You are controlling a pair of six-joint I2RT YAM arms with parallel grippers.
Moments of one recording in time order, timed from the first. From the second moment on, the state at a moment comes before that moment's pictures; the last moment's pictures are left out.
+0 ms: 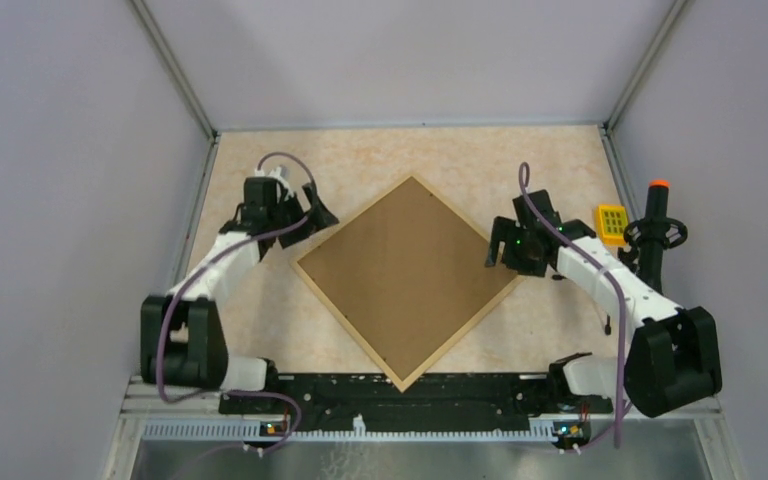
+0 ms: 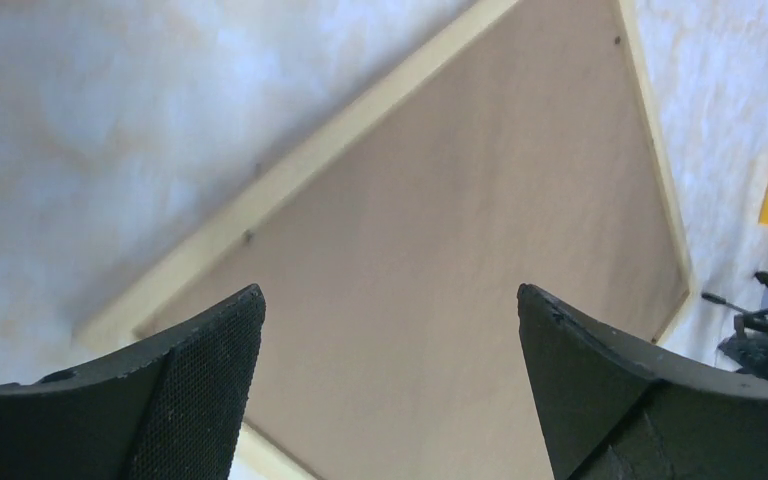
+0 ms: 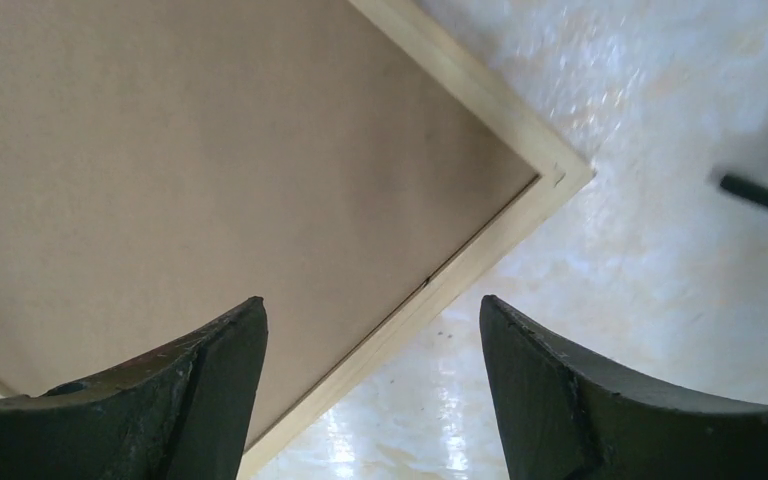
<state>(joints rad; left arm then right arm) -0.09 1.29 0.81 -0.26 0.32 -0.54 0.33 1.30 0.93 -0.69 0.05 0.49</state>
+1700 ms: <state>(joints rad) 0.03 1.63 0.87 -0.34 0.64 -0.27 0.10 1.71 1.01 -0.44 -0.37 0.40</state>
